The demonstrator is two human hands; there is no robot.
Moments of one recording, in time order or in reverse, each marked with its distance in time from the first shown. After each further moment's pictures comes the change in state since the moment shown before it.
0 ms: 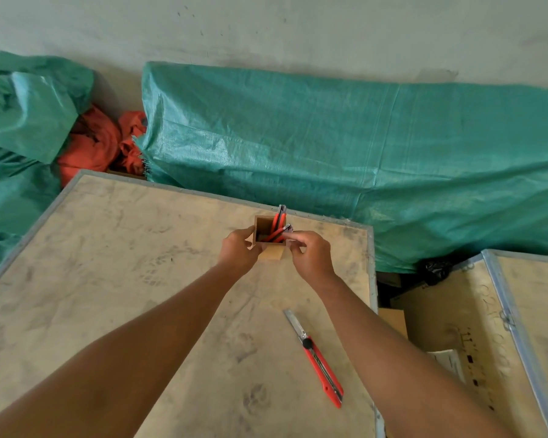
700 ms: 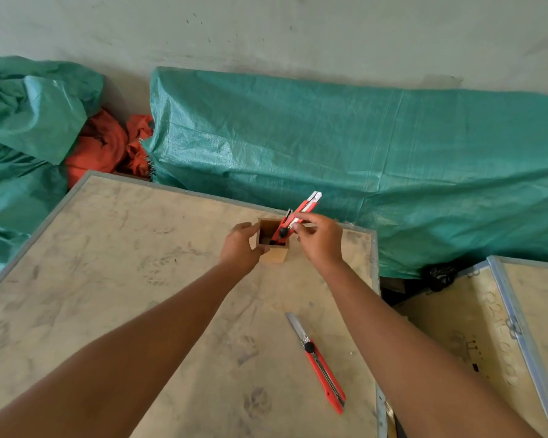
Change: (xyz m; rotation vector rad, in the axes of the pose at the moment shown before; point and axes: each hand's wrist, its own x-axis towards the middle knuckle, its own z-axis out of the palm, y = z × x) left_hand -0.006 0.009 -0.010 0.110 0.032 0.122; right_hand 0.030 -0.017 -0.016 0.098 0.090 0.102
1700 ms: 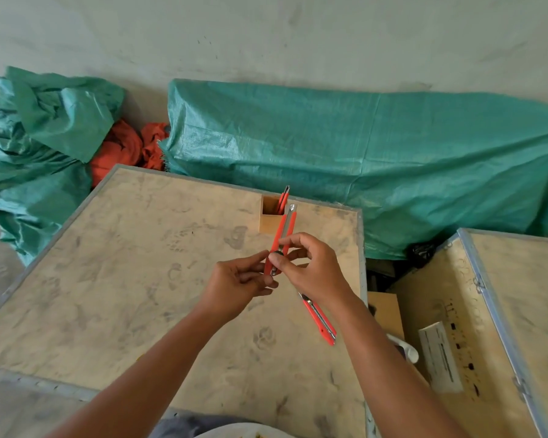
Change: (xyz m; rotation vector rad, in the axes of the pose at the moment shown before) left_hand -0.239 0.010 -0.050 -0.749 -0.159 0.030; right_hand -0.207 -0.083 -0.086 0.166 -0.266 -0.053
